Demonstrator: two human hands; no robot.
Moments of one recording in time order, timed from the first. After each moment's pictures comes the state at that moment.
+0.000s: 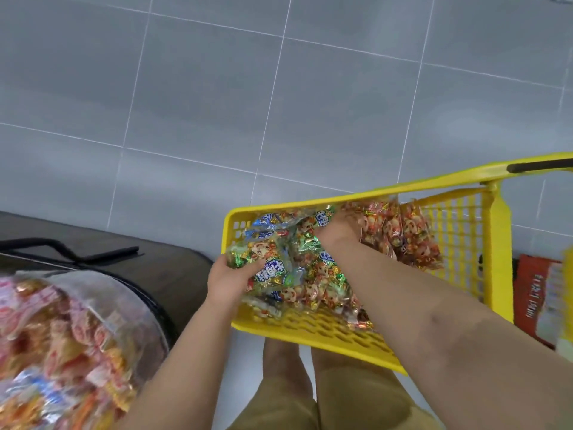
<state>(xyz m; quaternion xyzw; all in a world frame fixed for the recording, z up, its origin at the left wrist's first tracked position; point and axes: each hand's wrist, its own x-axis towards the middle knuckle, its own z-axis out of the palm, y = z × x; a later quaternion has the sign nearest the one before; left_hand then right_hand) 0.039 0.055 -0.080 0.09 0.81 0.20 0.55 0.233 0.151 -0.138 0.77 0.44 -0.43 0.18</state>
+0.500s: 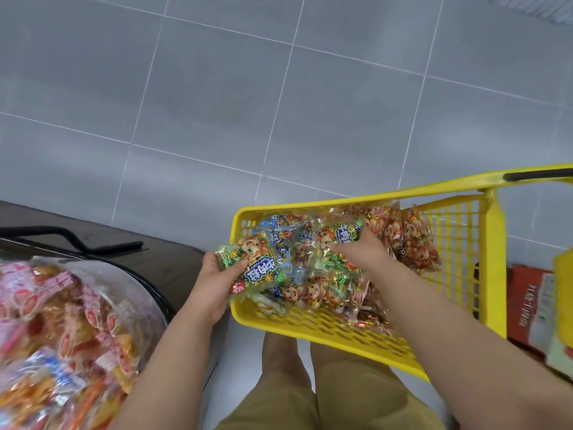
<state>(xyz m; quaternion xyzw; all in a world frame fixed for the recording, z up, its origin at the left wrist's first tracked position) 0.012 0.044 -0.049 0.01 0.71 0.33 0.63 0.273 0.123 -0.090 0.76 0.30 -0.57 0.02</state>
